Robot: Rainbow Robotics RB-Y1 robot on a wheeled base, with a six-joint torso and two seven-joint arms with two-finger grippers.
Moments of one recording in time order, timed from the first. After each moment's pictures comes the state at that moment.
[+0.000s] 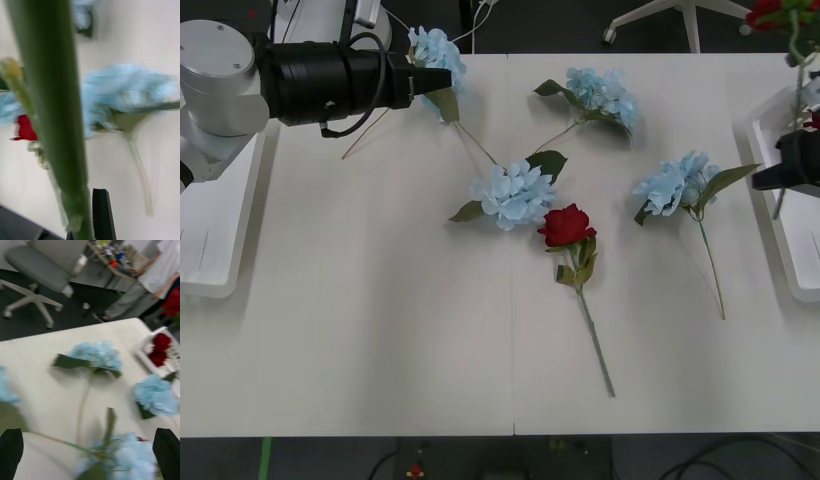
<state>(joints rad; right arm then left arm) -0.48 -1.01 0.00 -1.47 -1.38 1.40 1.50 -0.89 0.70 -0.45 -1.05 1.94 0.73 -2.35</state>
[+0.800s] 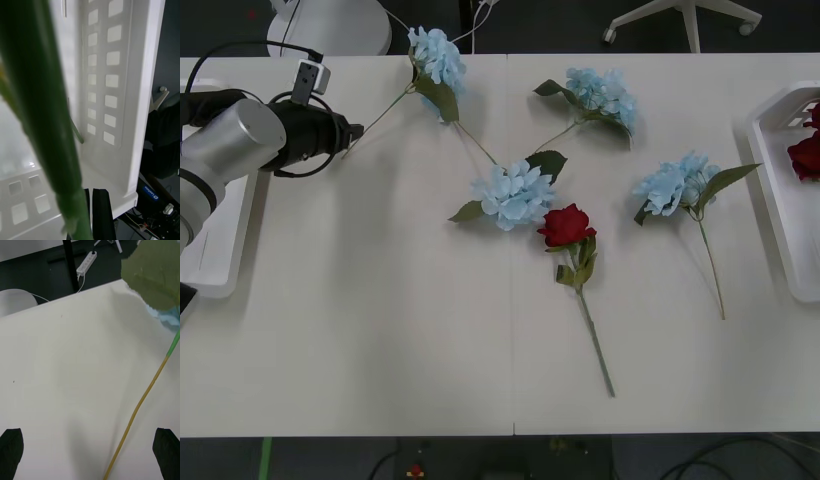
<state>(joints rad) -0.48 -1.00 0.00 -1.09 -0.45 1.23 1.72 -0.96 0.57 -0.45 -0.51 1.34 0.35 -2.35</state>
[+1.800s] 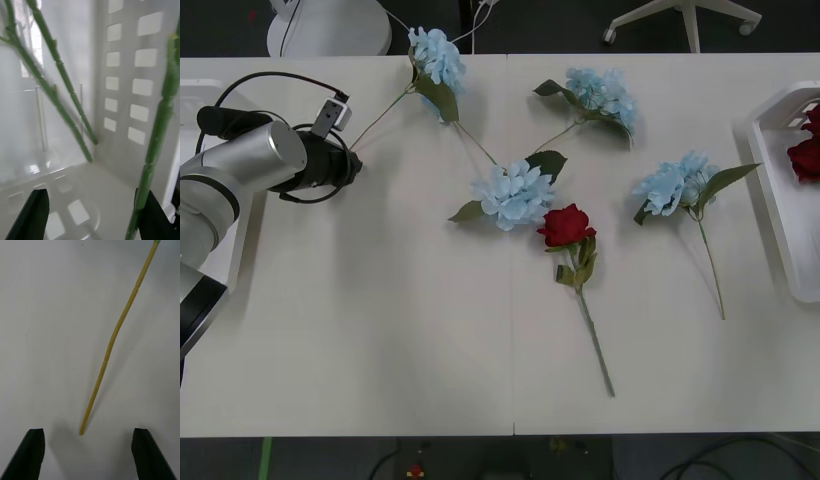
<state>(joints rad) -0.52 -0.91 0.00 -0.94 -0.38 1.18 1.73 -0.99 0.50 -0.47 -0.37 1.19 0.43 -2.35</state>
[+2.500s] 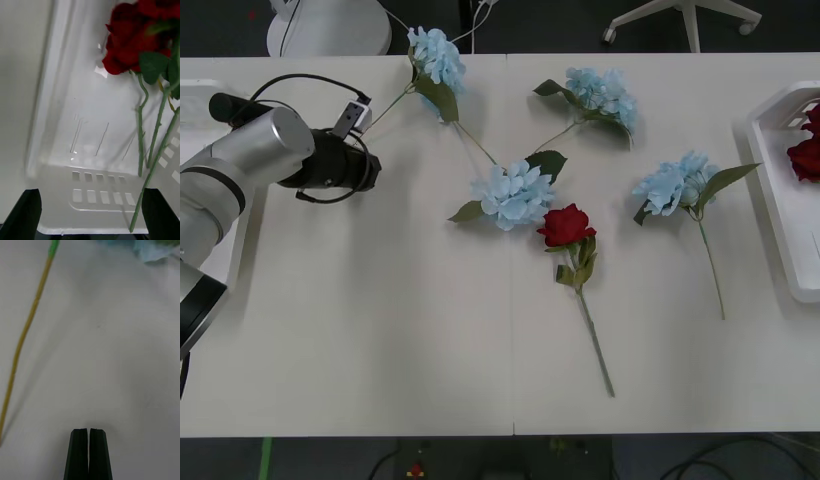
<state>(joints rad) -0.75 -0.98 0.09 -1.13 -0.76 1.58 2.04 -1.00 0.50 -0.47 -0.47 1.28 0.65 -2.35</state>
